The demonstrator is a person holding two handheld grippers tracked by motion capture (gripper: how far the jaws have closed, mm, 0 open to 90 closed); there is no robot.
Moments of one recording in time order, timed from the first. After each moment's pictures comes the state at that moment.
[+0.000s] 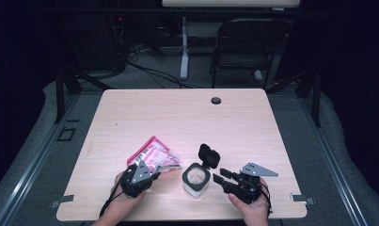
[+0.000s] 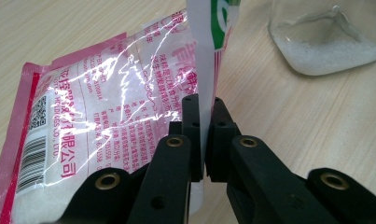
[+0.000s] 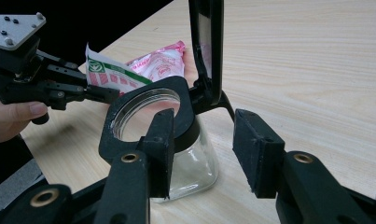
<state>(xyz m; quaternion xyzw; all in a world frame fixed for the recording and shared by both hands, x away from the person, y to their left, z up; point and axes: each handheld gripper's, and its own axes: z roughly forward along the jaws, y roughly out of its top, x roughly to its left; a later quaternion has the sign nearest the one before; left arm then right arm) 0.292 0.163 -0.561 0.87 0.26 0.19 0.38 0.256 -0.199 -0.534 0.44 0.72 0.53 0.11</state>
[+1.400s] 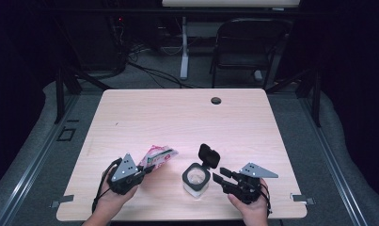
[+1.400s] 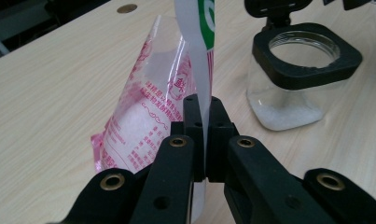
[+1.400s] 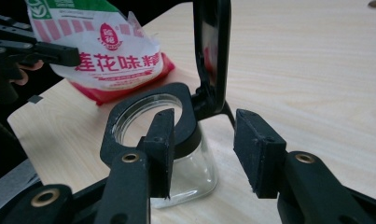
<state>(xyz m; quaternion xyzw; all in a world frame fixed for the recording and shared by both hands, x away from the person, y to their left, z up) 0.275 0.181 -0.505 0.84 0.24 0.20 0.45 0.253 -0.197 -0.530 0.43 0.72 0.53 0.13</state>
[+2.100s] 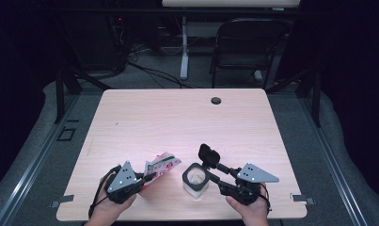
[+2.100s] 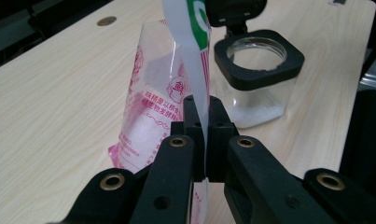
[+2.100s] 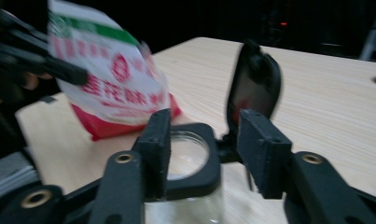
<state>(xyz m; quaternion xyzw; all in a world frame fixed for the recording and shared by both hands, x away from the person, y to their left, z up) 0.252 0.178 -0.498 0.85 0.21 0.19 0.45 0.244 -0.186 -0.506 0.34 0.73 0.57 0.17</state>
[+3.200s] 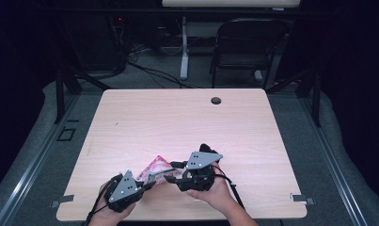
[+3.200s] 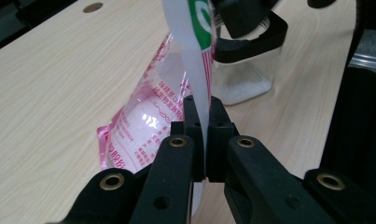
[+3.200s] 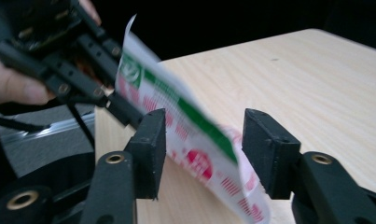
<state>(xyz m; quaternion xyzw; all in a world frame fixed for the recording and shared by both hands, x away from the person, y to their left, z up) 0.240 0.185 -0.508 0.85 0.20 0.19 0.44 0.290 -0.077 -0.500 0.18 0.82 0.55 0.07</state>
